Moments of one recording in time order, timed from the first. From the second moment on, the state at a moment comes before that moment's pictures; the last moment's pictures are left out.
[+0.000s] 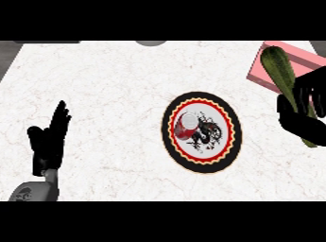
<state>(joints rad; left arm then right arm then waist) -0.09 0.19 0.00 -1.34 0.04 0.25 0.05 -0.42 -0.51 0.14 -2.00 0.70 0.36 0.75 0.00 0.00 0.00</state>
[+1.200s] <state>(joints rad) -0.11 0.16 0.01 -1.33 0.01 0.22 0.05 -0.79 -0.59 -0.18 -0.91 0.78 -0.02 0.05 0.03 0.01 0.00</state>
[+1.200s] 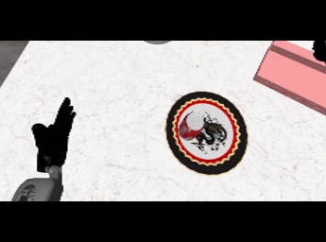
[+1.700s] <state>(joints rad) -0.13 0.15 0.01 -1.32 0.01 0.20 0.03 -0.92 -0.63 -0.29 -0.46 0.76 -0.12 -0.11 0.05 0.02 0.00</state>
